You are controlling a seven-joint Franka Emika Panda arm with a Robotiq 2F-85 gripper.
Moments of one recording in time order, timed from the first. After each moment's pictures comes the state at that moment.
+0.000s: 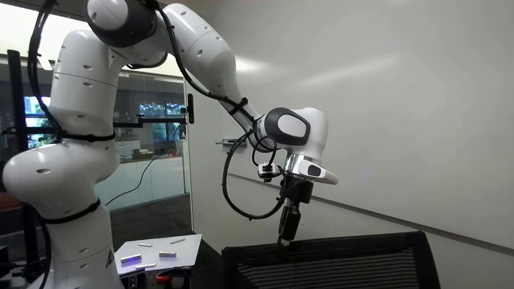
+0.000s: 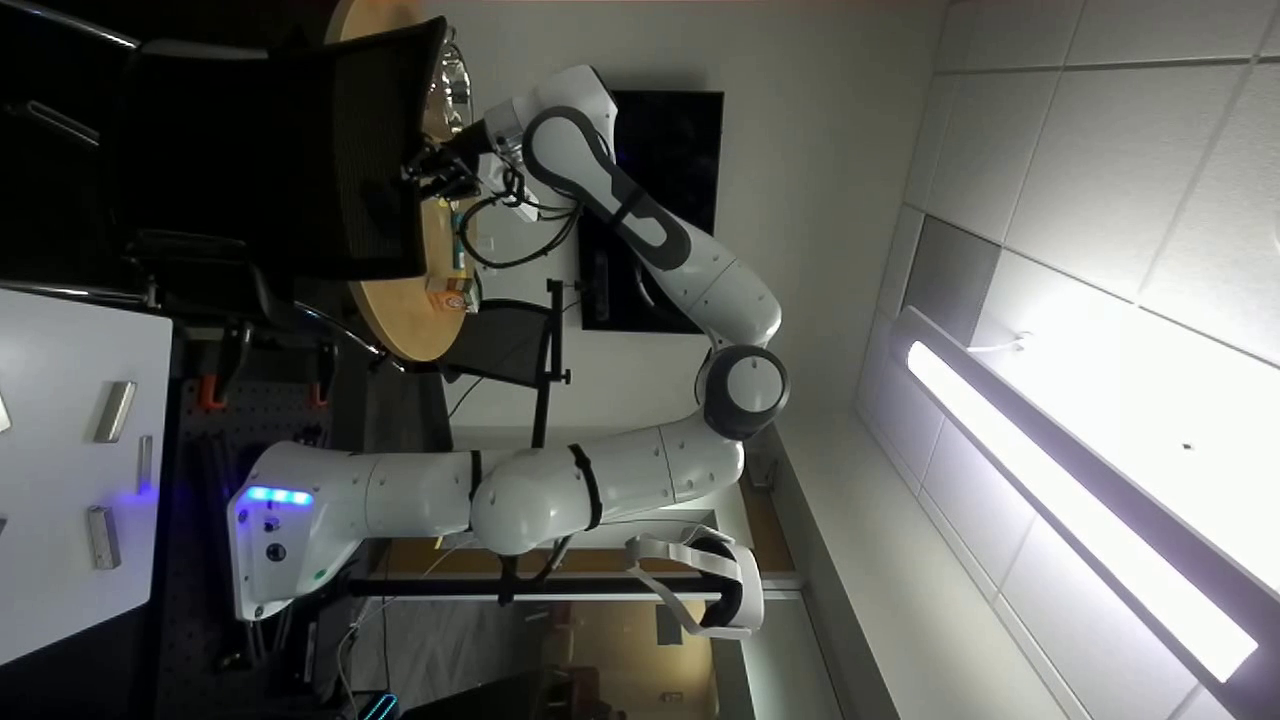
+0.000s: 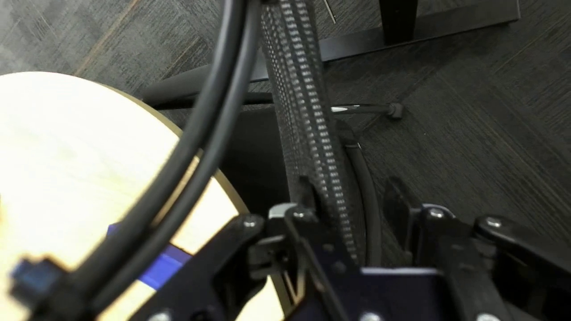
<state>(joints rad) 0.03 0.21 -0.06 -2.17 -0.28 2.02 0.33</state>
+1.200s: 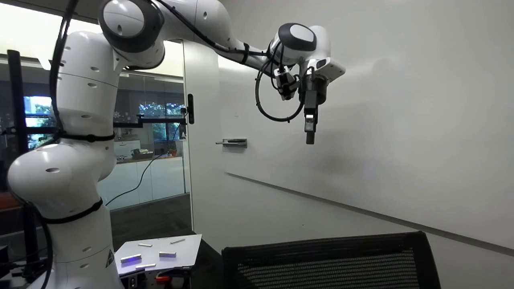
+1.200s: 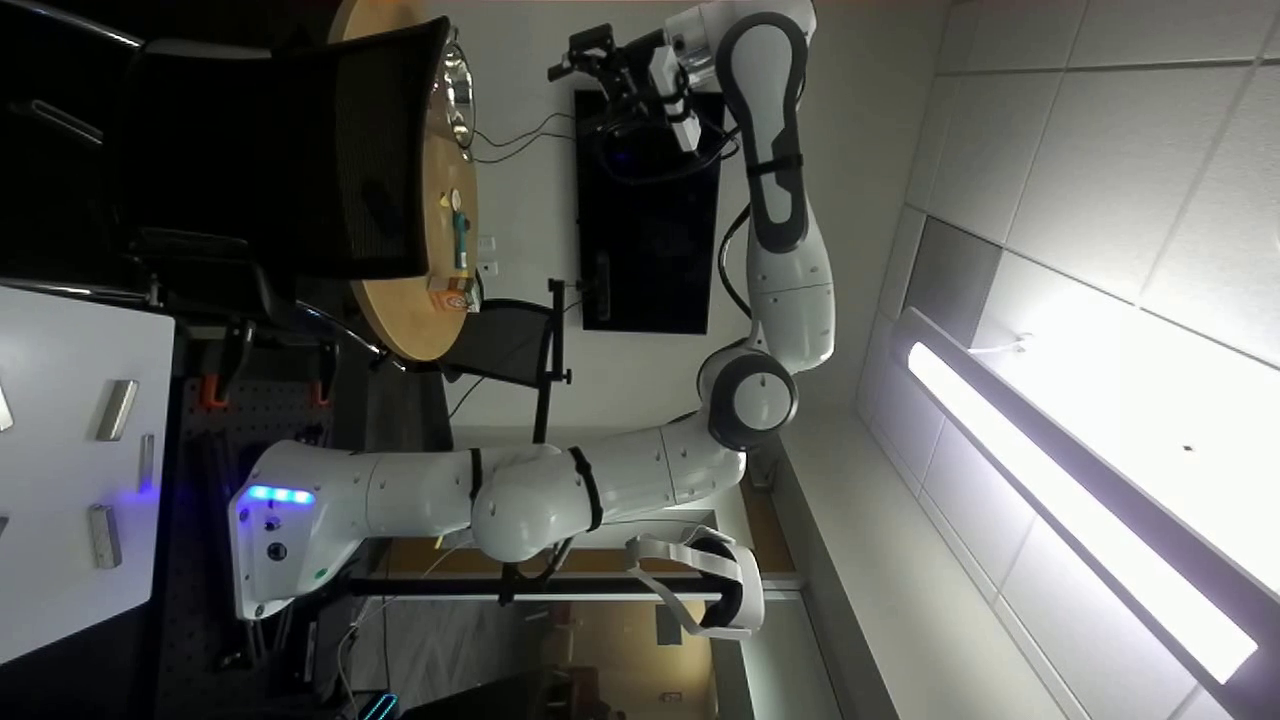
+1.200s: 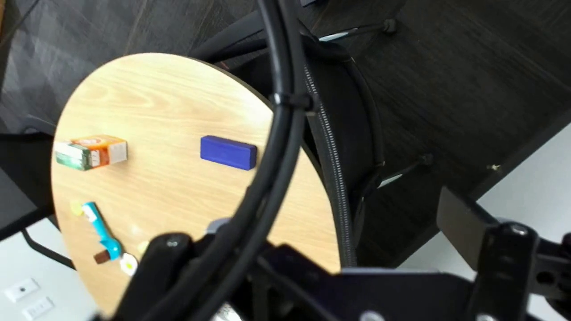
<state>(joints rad) 0.13 0.21 0.03 -1.52 -0.31 1.47 0.57</state>
